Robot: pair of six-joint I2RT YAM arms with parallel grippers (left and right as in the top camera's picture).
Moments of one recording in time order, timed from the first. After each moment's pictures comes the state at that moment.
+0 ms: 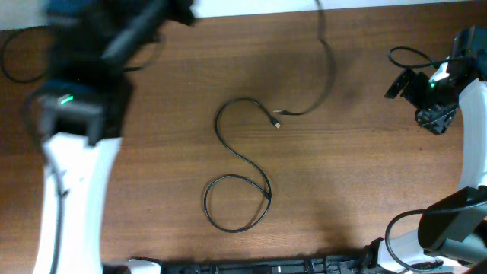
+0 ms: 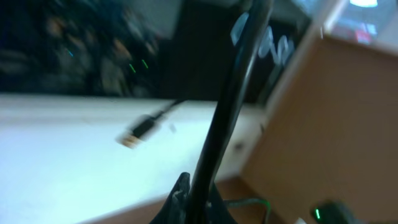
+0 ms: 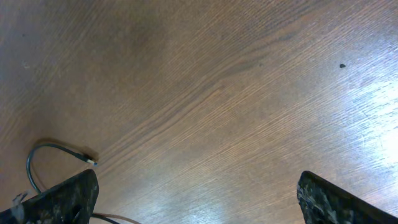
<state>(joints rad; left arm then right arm) -0.21 1.52 1.97 -0.36 0.43 -0.39 -0.35 1.67 1.58 -1.26 -0.20 0.39</state>
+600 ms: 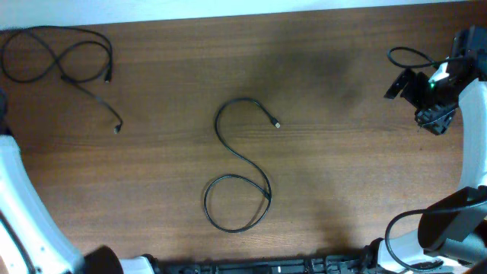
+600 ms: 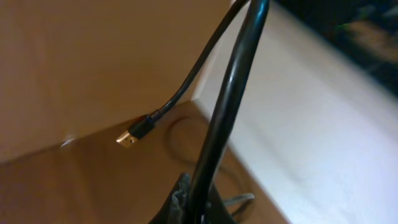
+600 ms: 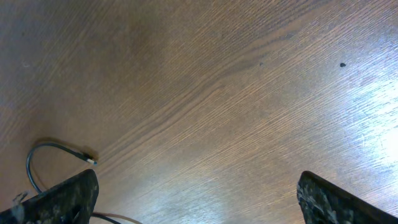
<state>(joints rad) 0.45 1.56 1.98 -0.82 -0.31 -0.48 -0.35 1.67 1.58 -1.26 -0.20 0.39</state>
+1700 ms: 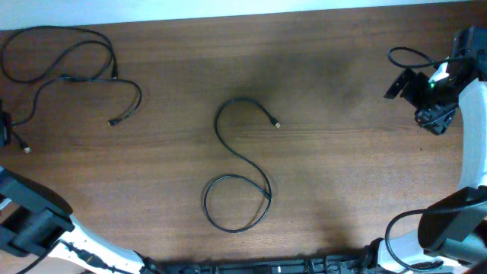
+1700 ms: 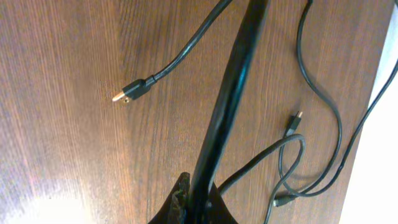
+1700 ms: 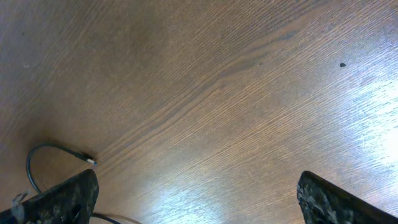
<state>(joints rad) 0.76 2.10 1.98 -1.04 0.13 -0.84 -0.35 1.67 1.58 -1.26 -0.20 0.39</state>
